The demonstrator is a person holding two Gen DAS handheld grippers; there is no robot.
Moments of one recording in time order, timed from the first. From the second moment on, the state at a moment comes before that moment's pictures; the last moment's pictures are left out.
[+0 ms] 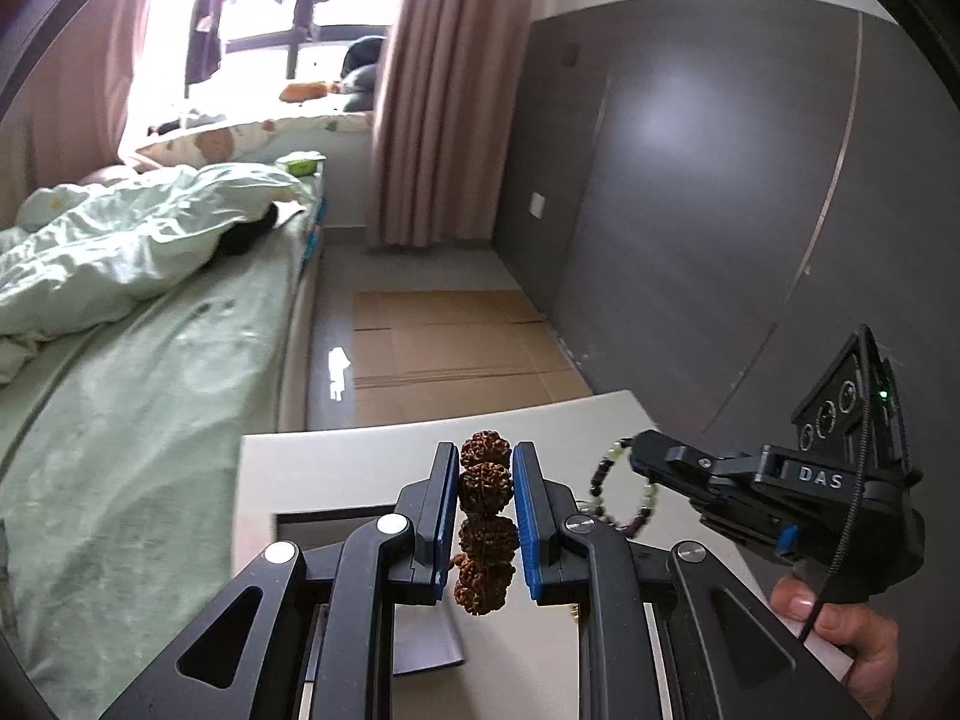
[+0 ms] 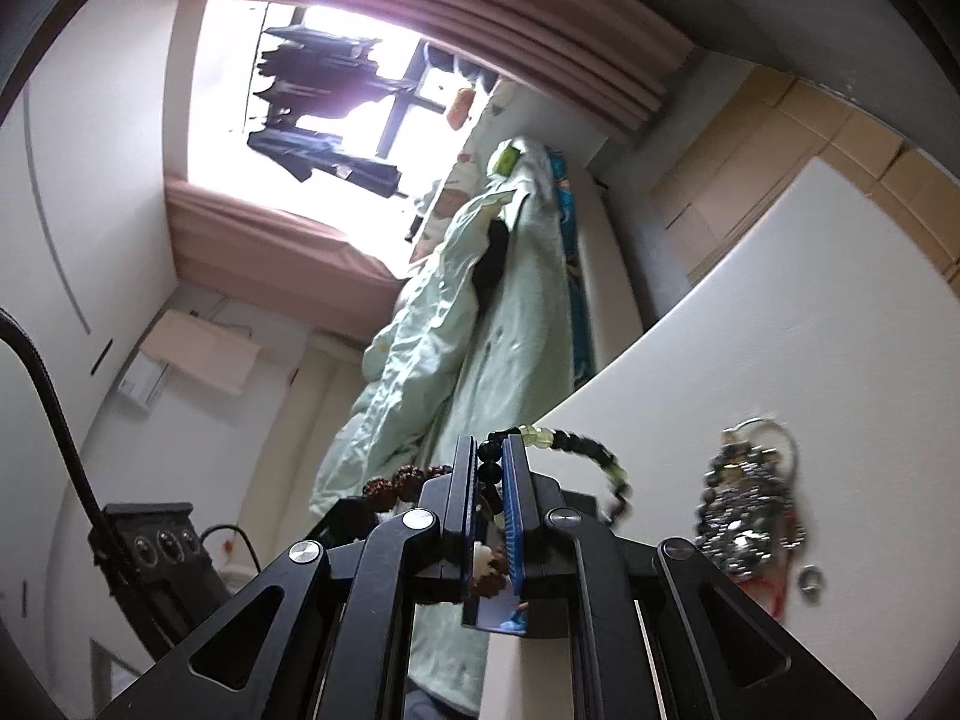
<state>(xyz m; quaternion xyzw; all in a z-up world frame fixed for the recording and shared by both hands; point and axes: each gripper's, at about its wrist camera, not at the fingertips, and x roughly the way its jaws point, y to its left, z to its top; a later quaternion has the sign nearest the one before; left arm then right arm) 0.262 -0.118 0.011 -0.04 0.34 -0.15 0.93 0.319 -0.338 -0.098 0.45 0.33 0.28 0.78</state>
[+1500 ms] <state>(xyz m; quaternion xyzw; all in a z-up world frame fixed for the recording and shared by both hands) 0.211 -0.013 -0.018 -0.11 0.35 -0.07 0.93 0.324 -0.255 -0.094 0.35 0.41 0.31 0.79</state>
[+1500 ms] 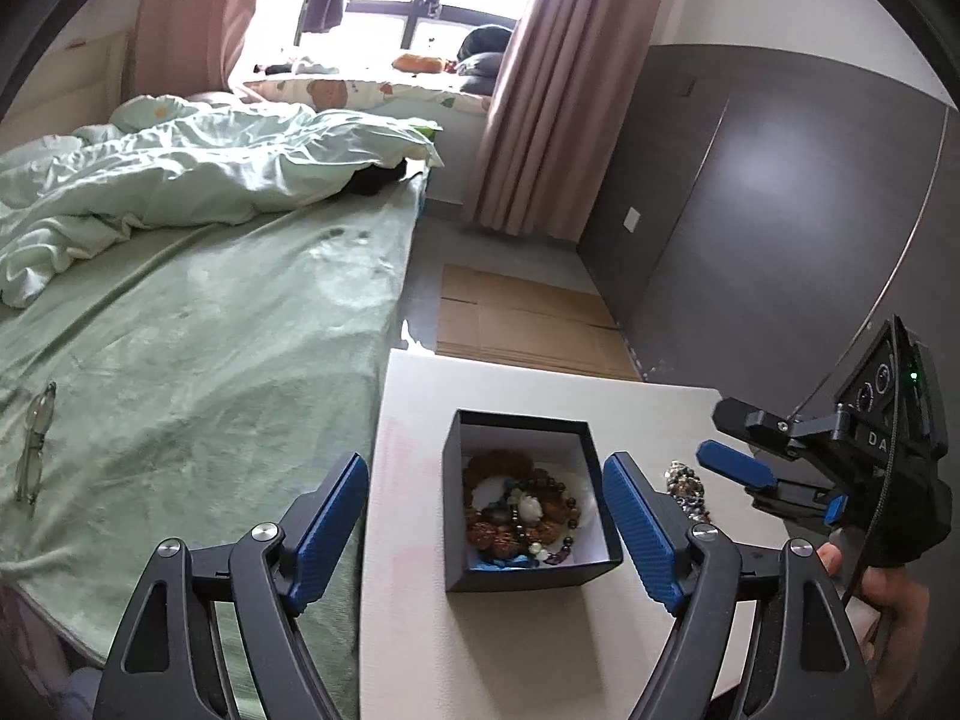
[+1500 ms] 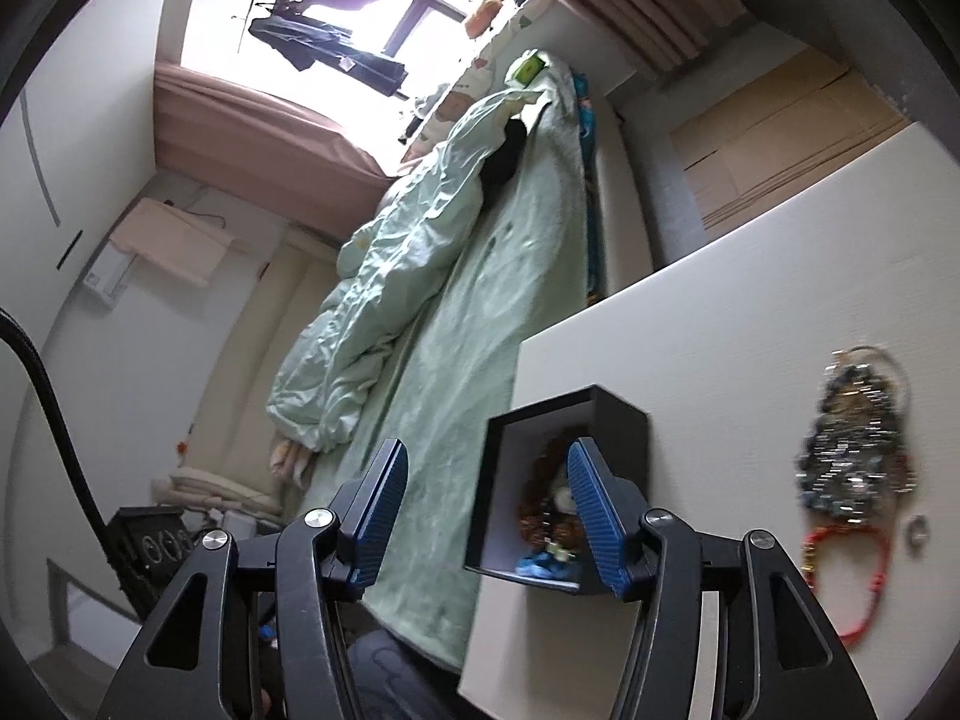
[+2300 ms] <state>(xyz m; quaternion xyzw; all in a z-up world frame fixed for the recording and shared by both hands) 0.232 -0.111 -0.029 -0.08 0.38 -0.18 0.91 0.296 -0.362 -0.127 0.37 0.44 0.19 0.79</state>
